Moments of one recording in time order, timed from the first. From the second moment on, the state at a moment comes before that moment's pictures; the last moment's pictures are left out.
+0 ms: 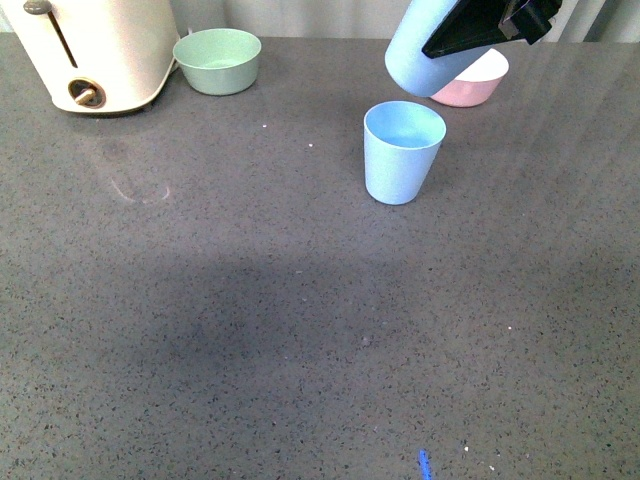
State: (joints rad) left arm 0.00 0.01 0.02 0.00 0.00 -0.01; right arm 0.26 1.95 1.56 -0.56 -0.43 -0.87
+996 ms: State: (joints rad) left arm 0.00 0.01 0.02 0.00 0.00 -0.01; right arm 0.30 2.02 1.54 -0.56 -0.36 -0.90
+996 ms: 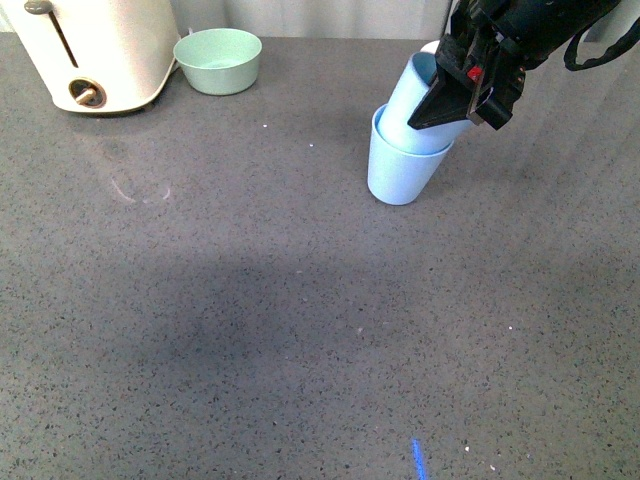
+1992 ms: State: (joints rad) left arm 0.00 0.01 0.02 0.00 0.00 -0.01; right arm 0.10 1.22 0.70 0.27 -0.33 -0.19
